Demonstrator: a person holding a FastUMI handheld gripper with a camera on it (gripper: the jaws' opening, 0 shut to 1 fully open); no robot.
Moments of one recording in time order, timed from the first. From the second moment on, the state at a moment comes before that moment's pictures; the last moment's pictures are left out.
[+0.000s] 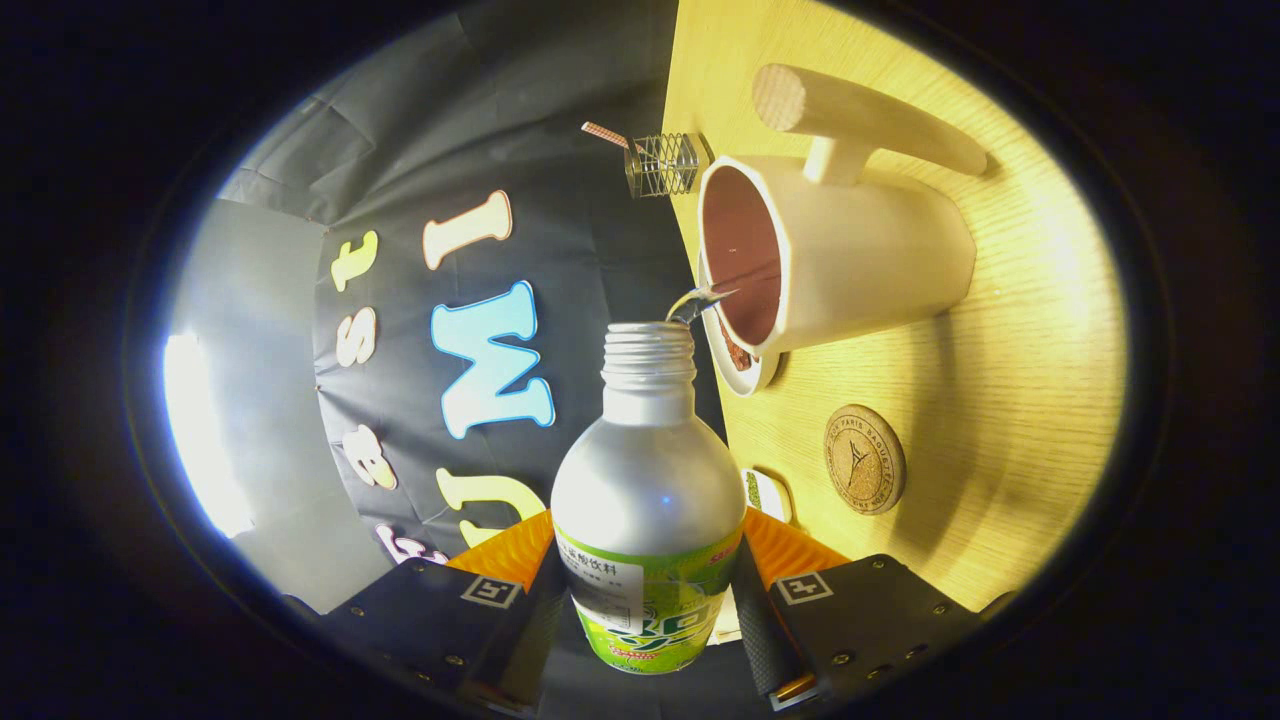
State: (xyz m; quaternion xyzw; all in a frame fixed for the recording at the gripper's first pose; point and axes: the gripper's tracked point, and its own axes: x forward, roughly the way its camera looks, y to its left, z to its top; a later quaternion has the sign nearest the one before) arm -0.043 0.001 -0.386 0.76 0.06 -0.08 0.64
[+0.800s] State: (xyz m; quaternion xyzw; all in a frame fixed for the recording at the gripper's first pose) arm -0.043 -0.005 -0.387 0.77 0.05 -0.09 0.63
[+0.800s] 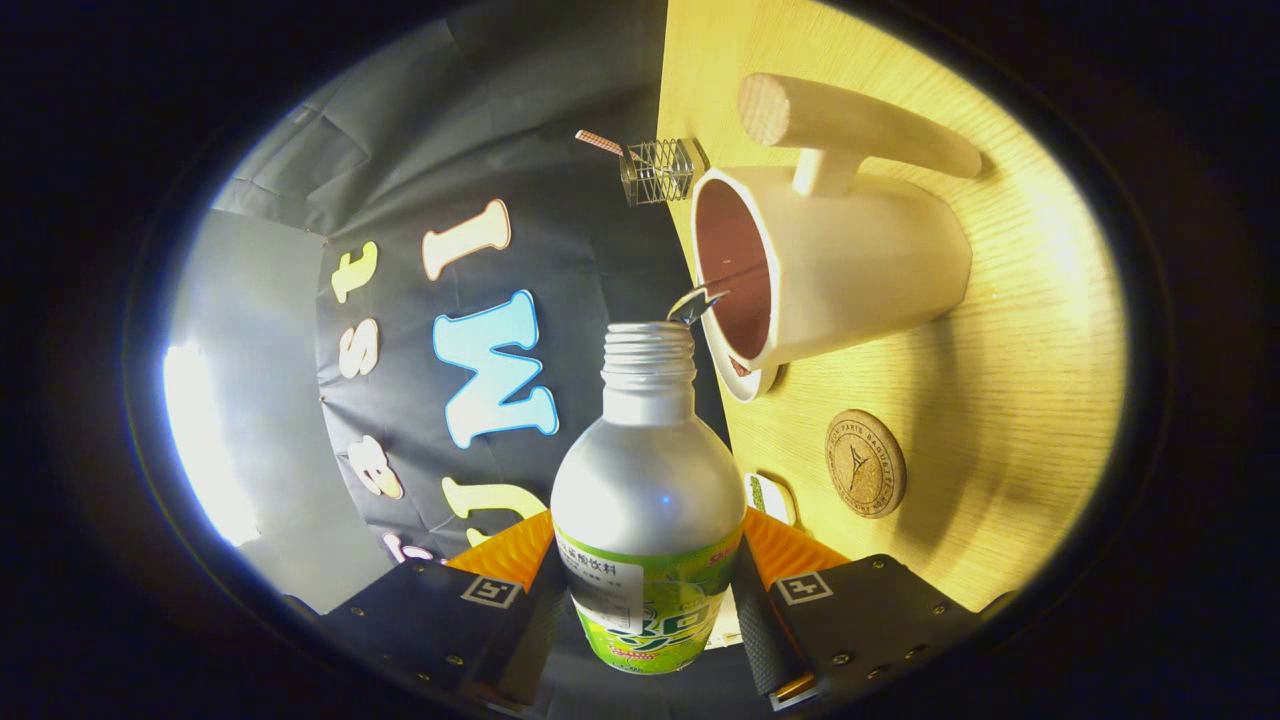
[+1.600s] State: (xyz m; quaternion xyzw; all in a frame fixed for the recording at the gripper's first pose) arm -0.037 -0.012 -0.379 0.79 0.04 -0.09 0.60
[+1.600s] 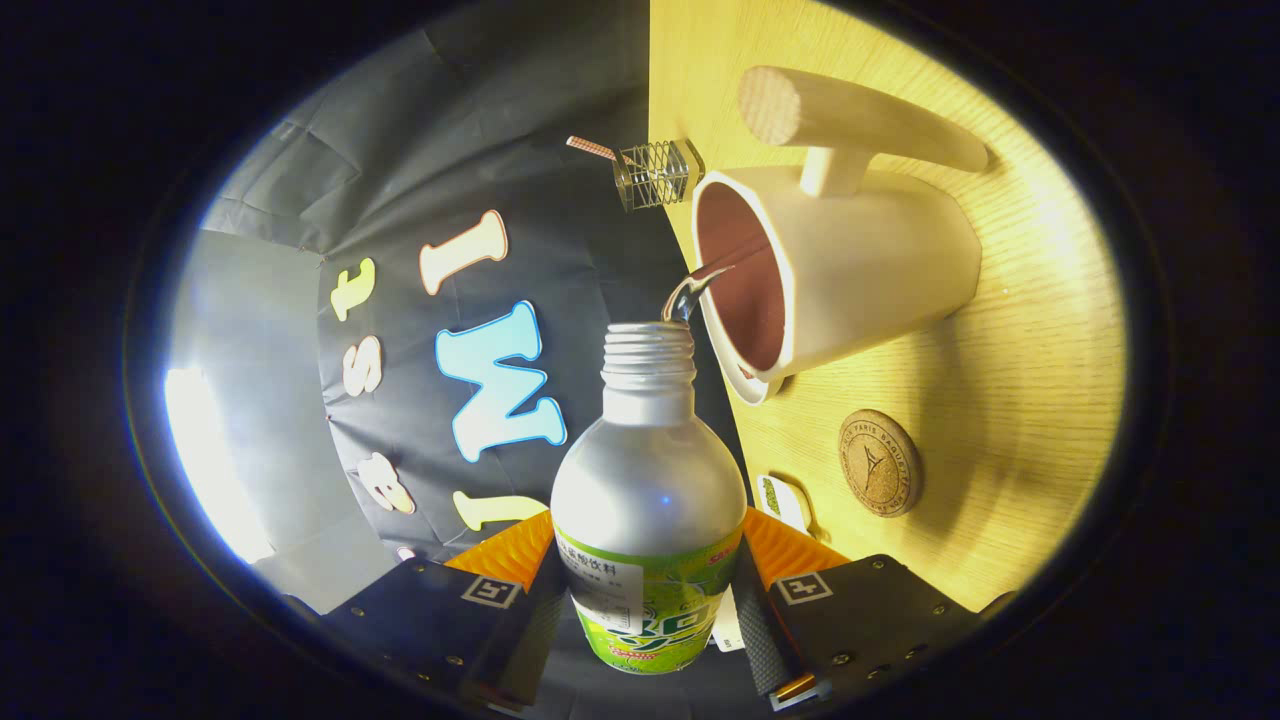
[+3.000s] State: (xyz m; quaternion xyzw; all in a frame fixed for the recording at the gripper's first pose) arm -0.026 -0.013 -0.339 0.85 0.01 -0.08 0.52
